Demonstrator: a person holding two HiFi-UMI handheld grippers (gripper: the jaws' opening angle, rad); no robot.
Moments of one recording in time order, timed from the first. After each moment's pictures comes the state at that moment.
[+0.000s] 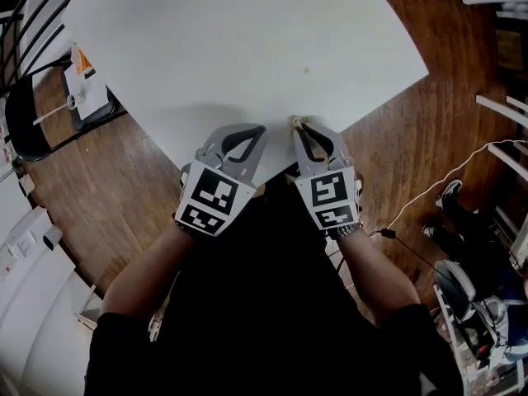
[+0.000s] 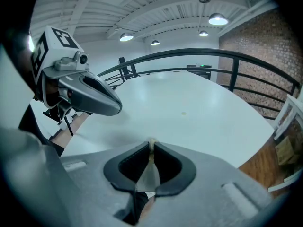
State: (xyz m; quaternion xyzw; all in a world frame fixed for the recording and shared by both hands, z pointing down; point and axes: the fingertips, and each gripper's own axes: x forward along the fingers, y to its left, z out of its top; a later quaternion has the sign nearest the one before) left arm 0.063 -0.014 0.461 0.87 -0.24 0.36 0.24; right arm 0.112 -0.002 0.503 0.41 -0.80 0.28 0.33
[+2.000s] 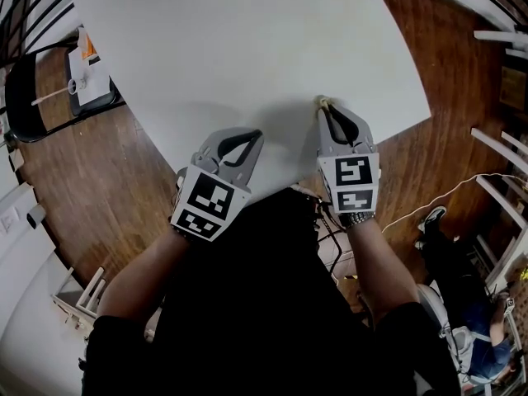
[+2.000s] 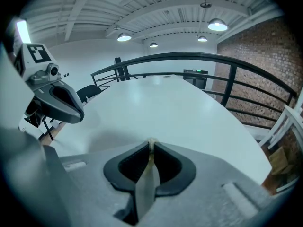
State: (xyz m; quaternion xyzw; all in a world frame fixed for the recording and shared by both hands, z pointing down) left arm 0.052 -0.056 0.460 0.85 -0.29 0.35 0.26; right arm 0.158 -0.102 0.505 0.44 -0.80 0.25 0.34
